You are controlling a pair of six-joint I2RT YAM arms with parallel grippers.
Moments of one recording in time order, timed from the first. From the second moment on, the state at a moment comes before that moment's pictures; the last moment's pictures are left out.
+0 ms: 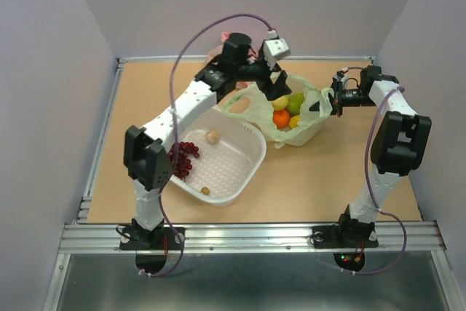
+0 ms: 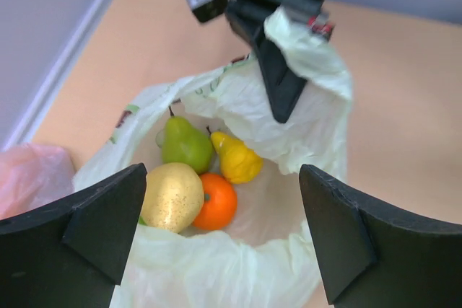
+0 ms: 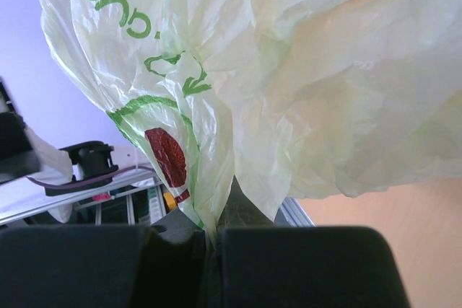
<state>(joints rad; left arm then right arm) -0.68 1.95 1.93 -0.31 0.58 0.21 -0.21 1.93 1.55 -1.02 -1.22 0.16</state>
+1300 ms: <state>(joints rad) -0.36 1.72 1.28 -0.89 0.06 0.51 -0.21 1.93 1.55 -1.05 -1.17 0.07</state>
